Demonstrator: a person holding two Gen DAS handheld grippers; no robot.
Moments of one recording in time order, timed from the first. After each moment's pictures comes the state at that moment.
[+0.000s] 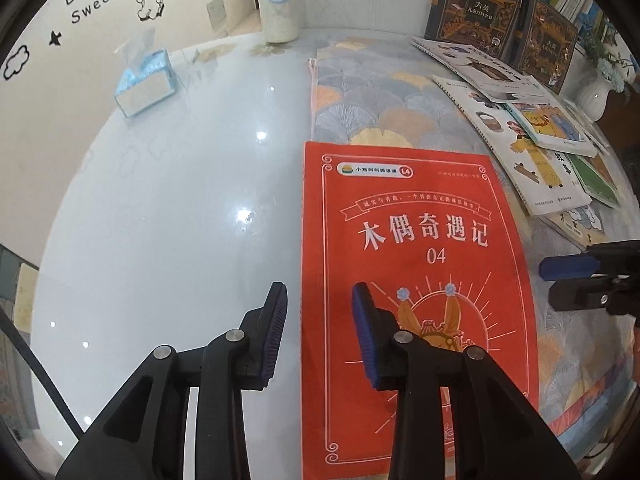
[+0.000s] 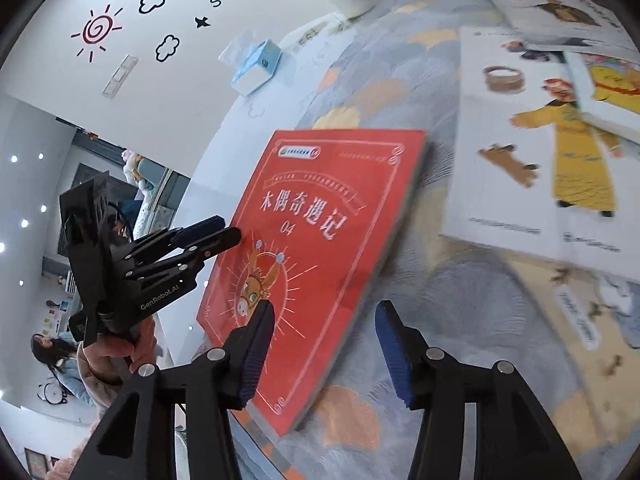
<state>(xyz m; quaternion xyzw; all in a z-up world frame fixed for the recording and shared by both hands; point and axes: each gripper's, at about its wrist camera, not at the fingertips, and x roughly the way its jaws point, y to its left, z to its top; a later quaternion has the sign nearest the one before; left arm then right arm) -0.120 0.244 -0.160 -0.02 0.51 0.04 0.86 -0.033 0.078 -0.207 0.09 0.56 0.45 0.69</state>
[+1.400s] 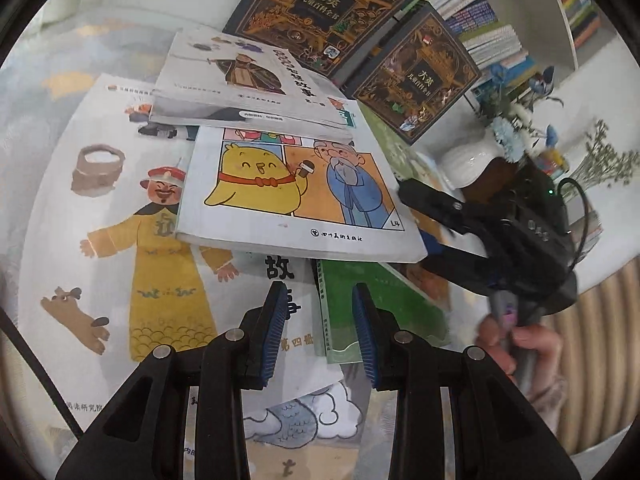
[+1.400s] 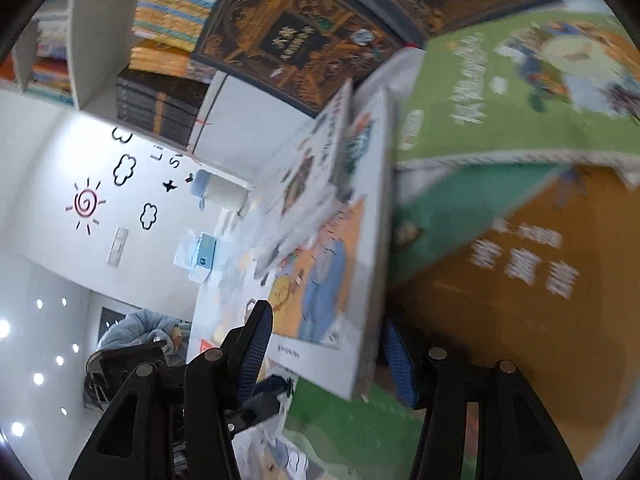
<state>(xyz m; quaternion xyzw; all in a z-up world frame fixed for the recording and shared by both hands) 0.023 0.014 -0.185 -0.26 0.45 -0.18 0.83 0.148 -0.174 -0.220 0.30 0.47 0.37 0.75</state>
